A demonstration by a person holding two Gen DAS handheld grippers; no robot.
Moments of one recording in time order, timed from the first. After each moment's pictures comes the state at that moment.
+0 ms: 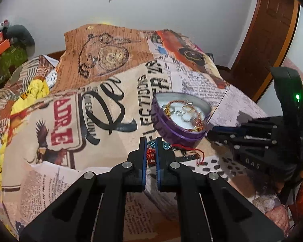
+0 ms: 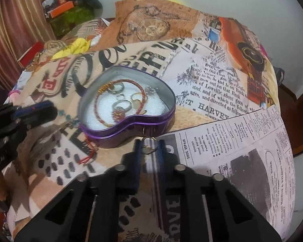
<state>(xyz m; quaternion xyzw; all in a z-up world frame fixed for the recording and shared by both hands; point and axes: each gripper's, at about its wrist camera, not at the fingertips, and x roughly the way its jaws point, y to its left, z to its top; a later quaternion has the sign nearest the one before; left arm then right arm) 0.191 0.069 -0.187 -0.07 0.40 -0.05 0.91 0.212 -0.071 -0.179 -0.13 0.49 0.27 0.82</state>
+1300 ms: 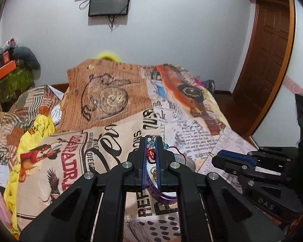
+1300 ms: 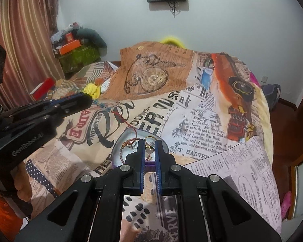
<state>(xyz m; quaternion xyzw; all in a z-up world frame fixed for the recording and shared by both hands) 0.228 0.057 -0.124 -0.06 0.33 -0.02 0.94 0.213 -0.081 -0.111 -0.06 0.39 0.29 0.87</state>
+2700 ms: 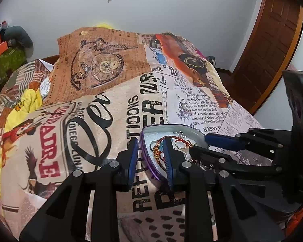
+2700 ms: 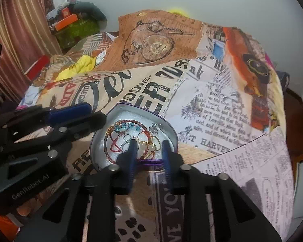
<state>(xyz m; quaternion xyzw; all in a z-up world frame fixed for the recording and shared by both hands) 0.249 0.055 -0.173 -0.07 0.41 -0.04 0.91 0.240 -0.058 -0.157 -0.10 0.46 0.28 0.84</state>
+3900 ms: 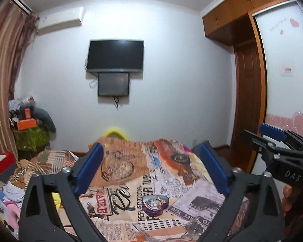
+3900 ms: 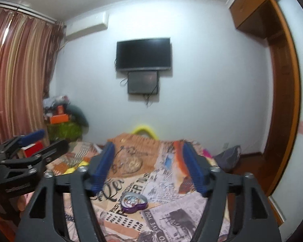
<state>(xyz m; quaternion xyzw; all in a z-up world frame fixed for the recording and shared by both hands) 0.007 0.025 0.038 -0.02 0.05 0.00 1.00 0.016 -0.136 0.062 -0.02 0.08 0.17 0.98</state>
